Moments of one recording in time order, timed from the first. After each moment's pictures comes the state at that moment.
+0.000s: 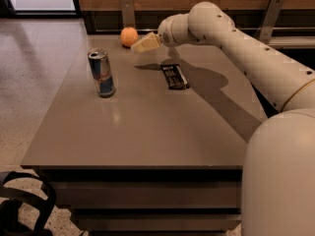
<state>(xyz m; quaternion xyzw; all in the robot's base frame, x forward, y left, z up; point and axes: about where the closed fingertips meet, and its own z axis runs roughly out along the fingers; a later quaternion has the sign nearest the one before) 0.839 0.007 0.885 -0.38 0.74 0.14 0.53</state>
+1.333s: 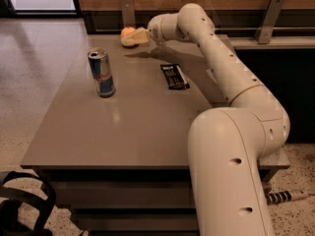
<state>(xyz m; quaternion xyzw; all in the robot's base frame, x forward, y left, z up) 0.917 0.049 0.867 -0.37 0.72 0.22 0.54</state>
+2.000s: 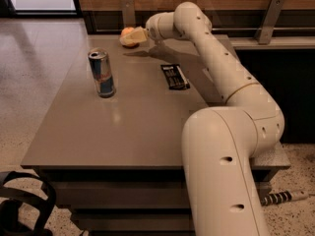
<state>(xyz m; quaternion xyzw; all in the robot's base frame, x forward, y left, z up) 0.925 0.052 0.866 -0.37 0.73 0.20 0.54</state>
